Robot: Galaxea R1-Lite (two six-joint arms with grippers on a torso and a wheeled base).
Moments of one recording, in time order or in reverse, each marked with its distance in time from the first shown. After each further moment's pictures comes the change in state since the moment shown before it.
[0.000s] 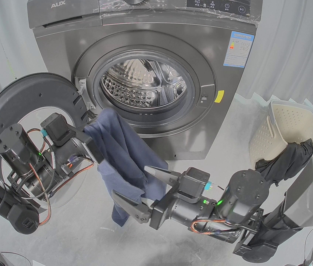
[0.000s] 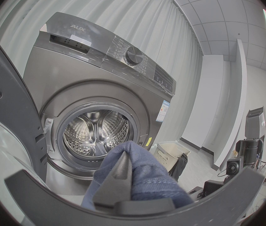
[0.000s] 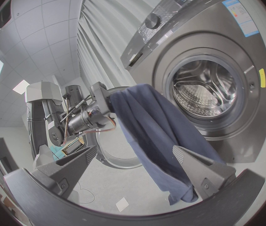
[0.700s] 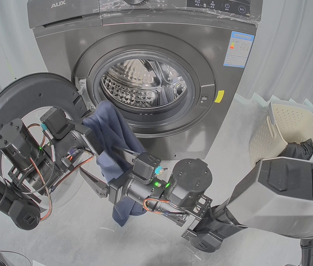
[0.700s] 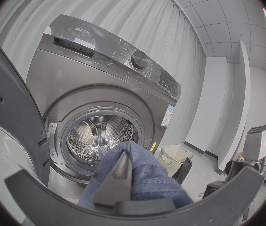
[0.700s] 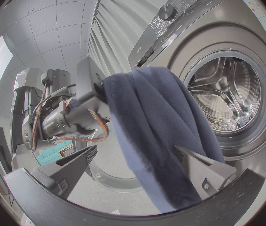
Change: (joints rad) left arm 0.010 0.011 -0.041 0.000 0.033 -0.013; right arm -0.006 0.268 -0.451 0.049 0.033 -0.072
